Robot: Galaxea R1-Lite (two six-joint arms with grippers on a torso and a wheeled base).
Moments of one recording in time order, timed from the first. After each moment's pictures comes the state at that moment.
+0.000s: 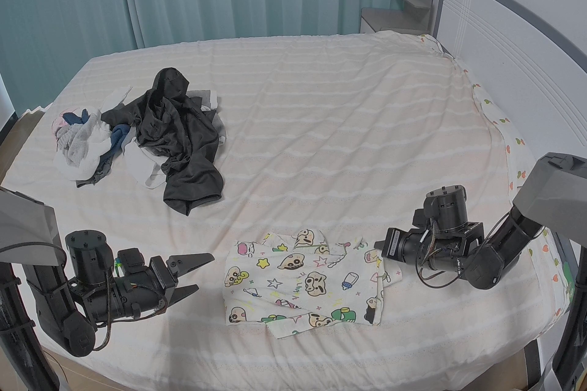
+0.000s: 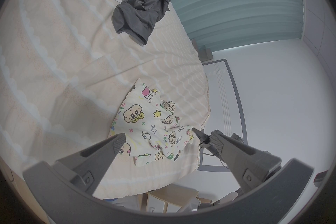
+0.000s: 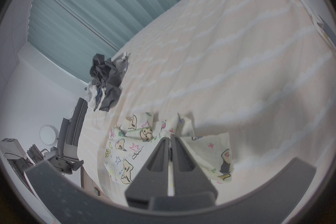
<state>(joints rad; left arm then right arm) -0.18 2.04 -0.11 -1.53 -0.55 -1.00 0.42 2.15 -0.77 -0.80 0.11 0.60</state>
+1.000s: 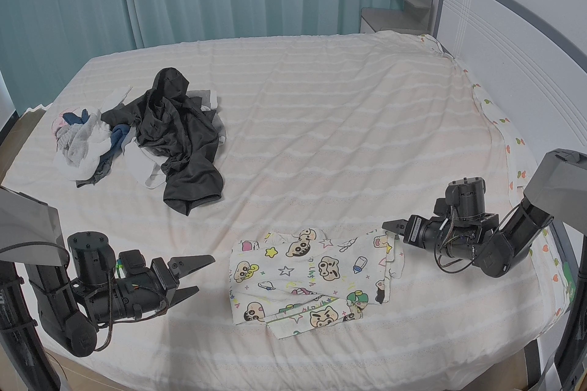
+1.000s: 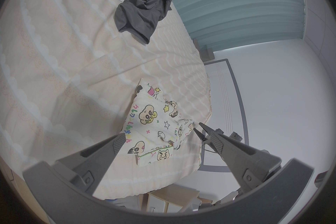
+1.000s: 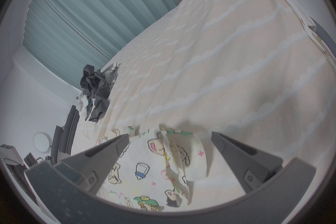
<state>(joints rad) -0.18 2.06 -0.11 -1.54 -0.54 -1.00 0.30 2.16 -0.78 -0.83 0.12 0.56</state>
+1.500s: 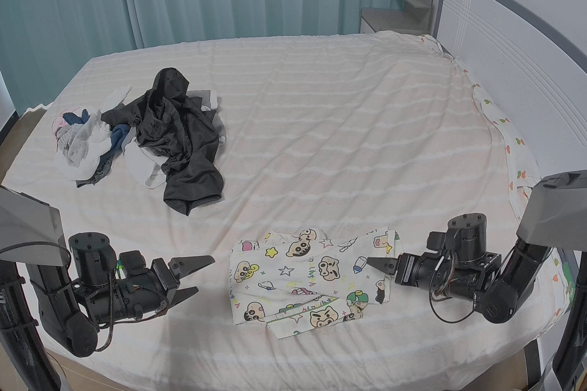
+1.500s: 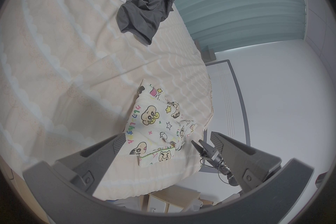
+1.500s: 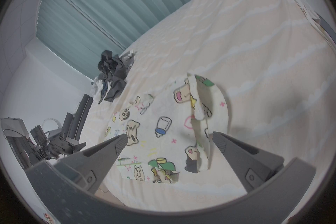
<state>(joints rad) -0.18 2.07 -0.11 -1.54 -0.53 -1.00 0.42 2.15 -0.47 -1.16 0.13 0.57</state>
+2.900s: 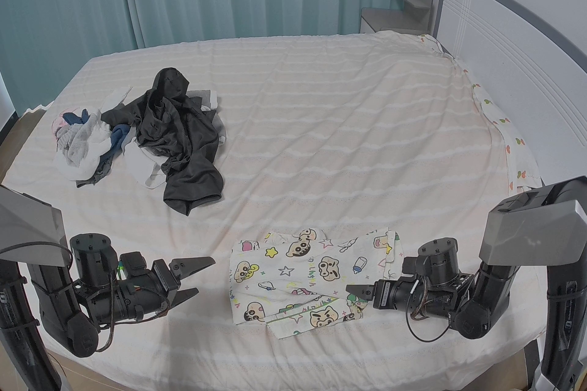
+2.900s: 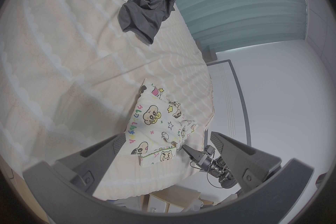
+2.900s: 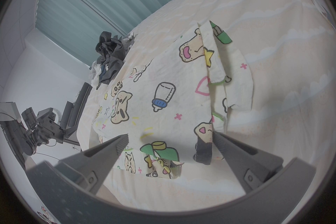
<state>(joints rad) -0.18 2.08 -0.11 -1.54 -0.52 -1.00 0.50 2.32 -0.50 -1.22 0.13 0.56</state>
